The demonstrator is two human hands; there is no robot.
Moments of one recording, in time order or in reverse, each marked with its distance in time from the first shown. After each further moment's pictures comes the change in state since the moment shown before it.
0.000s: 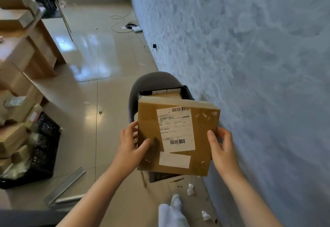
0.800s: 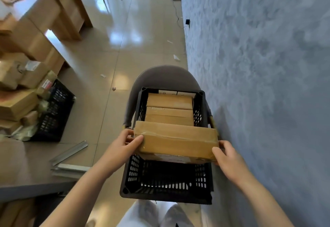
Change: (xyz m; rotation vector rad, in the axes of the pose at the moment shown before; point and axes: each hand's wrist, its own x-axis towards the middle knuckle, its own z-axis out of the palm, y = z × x) left_hand 0.159 -0.013 0.060 -0.096 -0.010 -0.462; right_hand 0.261 0.038 -0.019 -0.429 -0.530 0.173
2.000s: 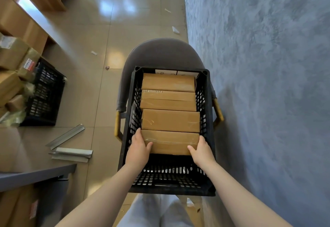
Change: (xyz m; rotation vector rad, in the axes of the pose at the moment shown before) left_hand 0.090 -0.118 0.103 0.475 0.190 -0.114; right_hand 0.110 0.090 0.125 -0.263 -0.081 0.244
